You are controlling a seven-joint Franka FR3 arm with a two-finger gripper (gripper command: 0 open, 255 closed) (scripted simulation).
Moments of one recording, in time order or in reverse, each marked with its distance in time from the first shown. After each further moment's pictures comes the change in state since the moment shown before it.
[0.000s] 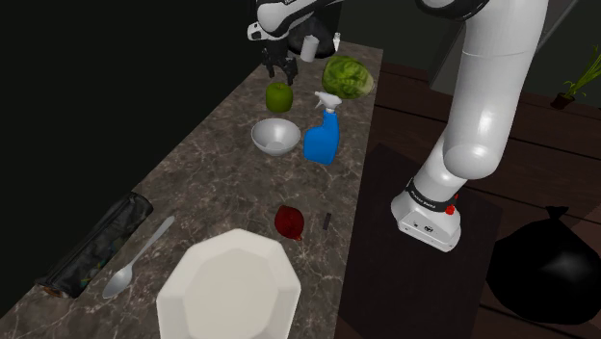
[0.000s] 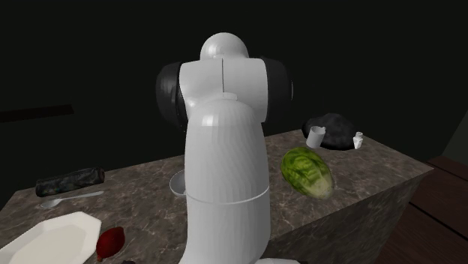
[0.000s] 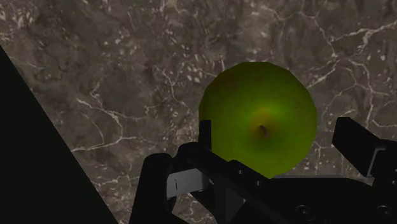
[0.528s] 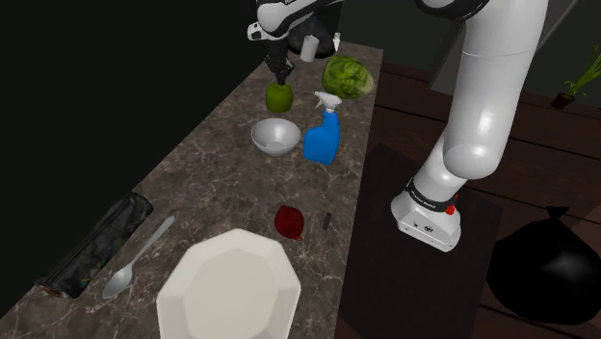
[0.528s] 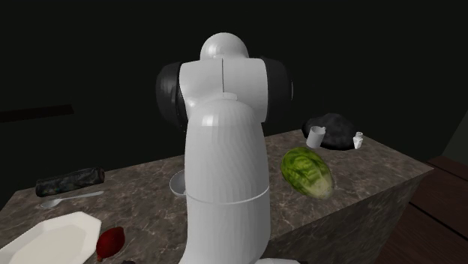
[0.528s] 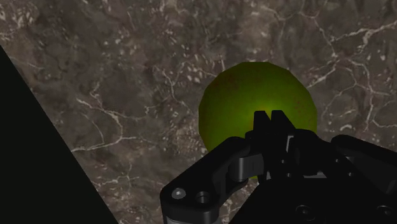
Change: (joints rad) arm 0.000 0.000 0.000 0.000 0.000 0.000 0.000
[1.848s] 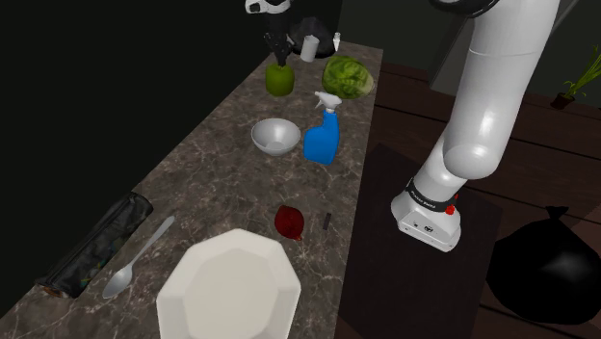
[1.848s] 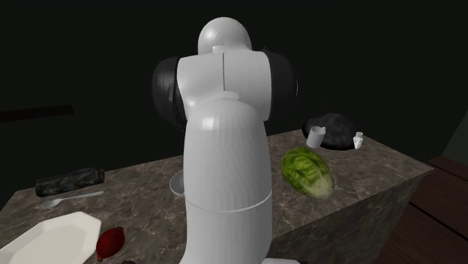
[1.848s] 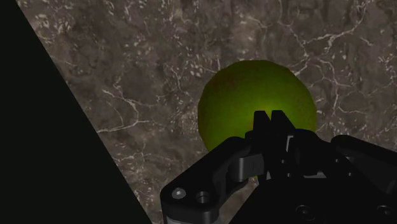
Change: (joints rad) arm 0.003 -0.053 -0.001 0.114 0.001 -0.166 -0.018
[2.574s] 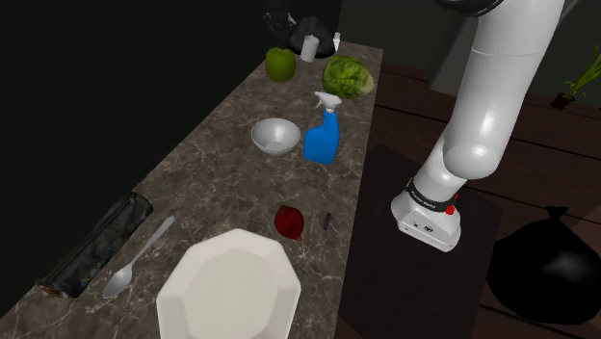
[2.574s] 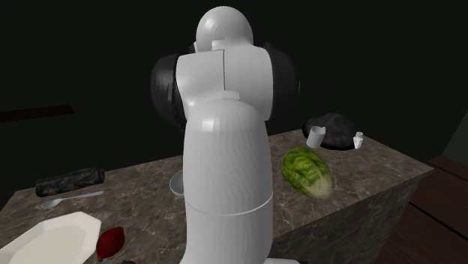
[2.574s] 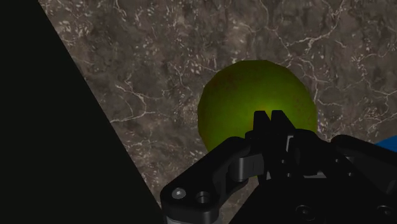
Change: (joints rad) arm 0.001 -0.022 -0.001 0.120 0.001 -0.141 -0.017
